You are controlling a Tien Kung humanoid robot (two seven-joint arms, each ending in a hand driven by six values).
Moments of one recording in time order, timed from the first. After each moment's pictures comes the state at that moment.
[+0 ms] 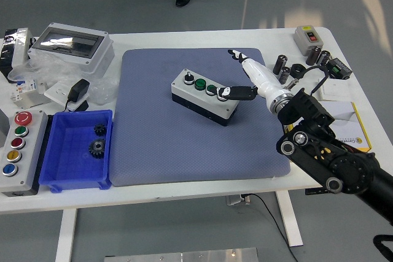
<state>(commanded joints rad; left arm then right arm) 0.01 0.12 -1.53 -0.18 1.52 0.05 0.30 0.62 -0.24 0.76 1.25 -1.72 -0.16 -0.34</state>
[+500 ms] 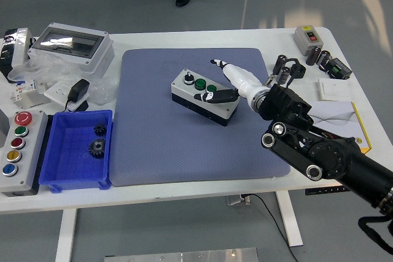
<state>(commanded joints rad) 0.01 0.12 -1.53 -0.18 1.51 0.04 0.30 0.71 -0.17 0.65 1.11 -1.64 -0.12 -0.37</state>
